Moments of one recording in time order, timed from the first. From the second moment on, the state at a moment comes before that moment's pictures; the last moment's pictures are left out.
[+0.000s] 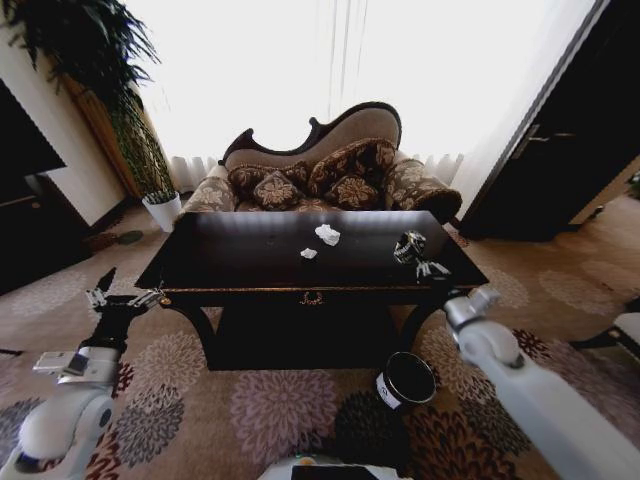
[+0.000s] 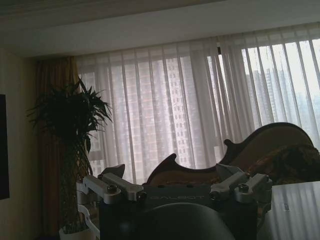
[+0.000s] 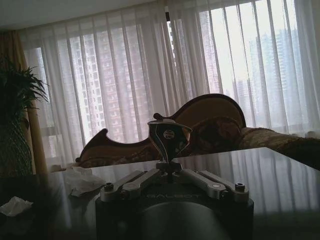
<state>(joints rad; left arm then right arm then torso) 1.64 -1.06 -0.99 -2.18 -0.55 -0.10 -0.02 -1.33 0.83 0.59 1.95 0.86 0.08 0.07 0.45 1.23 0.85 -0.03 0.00</state>
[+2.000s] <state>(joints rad) 1.64 -1.06 -0.99 -2.18 -0.55 -0.10 -0.02 -1.31 1.24 0.53 1.03 0.53 0.40 -0.05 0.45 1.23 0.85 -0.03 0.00</state>
